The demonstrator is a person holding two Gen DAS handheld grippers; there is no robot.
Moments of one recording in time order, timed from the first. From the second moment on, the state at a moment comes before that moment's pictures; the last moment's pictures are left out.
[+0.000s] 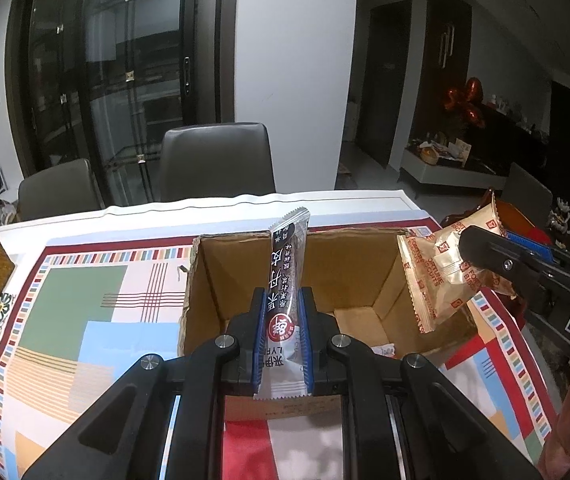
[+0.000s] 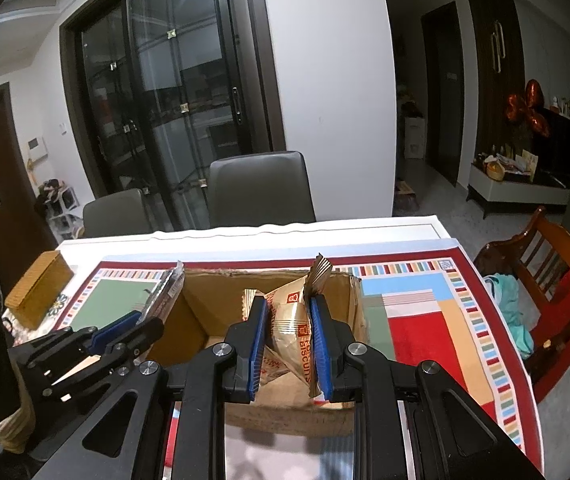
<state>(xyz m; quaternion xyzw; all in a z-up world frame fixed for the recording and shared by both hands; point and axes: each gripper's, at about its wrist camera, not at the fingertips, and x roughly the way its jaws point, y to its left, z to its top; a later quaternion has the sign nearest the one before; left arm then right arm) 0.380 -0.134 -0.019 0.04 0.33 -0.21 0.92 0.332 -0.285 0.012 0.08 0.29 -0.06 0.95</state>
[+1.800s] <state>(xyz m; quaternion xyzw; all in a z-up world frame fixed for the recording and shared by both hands) 0.308 -0.095 0.014 0.05 0.30 -0.18 0.94 0.270 -0.265 0.026 0.06 0.28 -0.10 0.95</state>
